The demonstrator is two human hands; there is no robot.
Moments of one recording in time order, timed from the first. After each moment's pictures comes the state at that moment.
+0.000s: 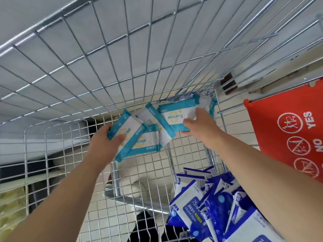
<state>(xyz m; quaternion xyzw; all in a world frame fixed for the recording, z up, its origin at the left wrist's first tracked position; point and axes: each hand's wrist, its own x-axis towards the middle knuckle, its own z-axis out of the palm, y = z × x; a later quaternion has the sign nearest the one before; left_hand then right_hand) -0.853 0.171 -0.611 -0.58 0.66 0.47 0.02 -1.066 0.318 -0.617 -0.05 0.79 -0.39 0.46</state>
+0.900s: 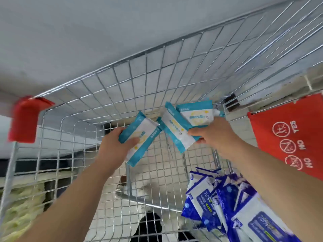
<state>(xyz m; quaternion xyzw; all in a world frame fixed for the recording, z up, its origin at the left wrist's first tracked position) -0.807 0.168 -0.522 -0.55 0.64 0.53 -0.02 -1.015 0.310 -0.508 -0.05 0.77 -0.45 0.45</state>
